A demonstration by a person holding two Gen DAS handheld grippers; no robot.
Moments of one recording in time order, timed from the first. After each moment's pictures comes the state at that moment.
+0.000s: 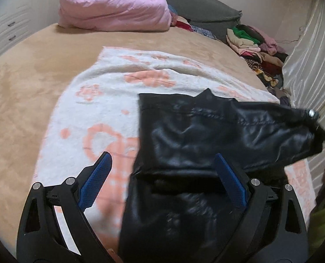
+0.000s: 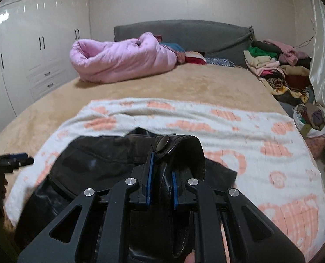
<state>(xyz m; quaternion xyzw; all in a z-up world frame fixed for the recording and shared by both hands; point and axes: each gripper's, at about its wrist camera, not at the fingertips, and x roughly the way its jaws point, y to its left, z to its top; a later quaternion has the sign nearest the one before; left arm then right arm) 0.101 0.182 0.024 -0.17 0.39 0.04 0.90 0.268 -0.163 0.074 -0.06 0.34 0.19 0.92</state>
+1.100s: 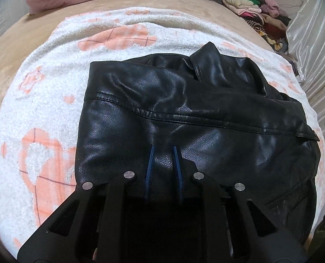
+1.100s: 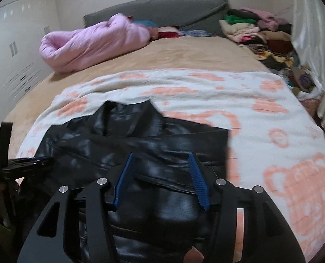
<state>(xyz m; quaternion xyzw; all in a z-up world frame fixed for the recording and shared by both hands) 0.202 0.145 -0.058 -0.12 0.49 0.01 0.86 0.292 -0.166 0.001 -0.03 0.41 0.13 0.90</state>
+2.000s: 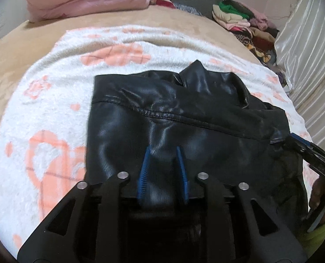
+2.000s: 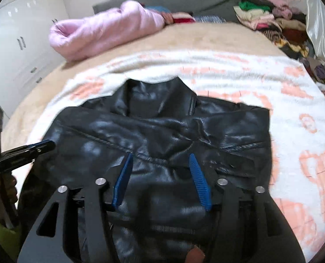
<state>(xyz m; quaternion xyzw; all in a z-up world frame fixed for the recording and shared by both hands) 0.171 0.146 -0.033 -0.13 0.44 -0.01 0.89 0.284 -0.139 -0.027 -0.01 0.44 0.17 0.88</state>
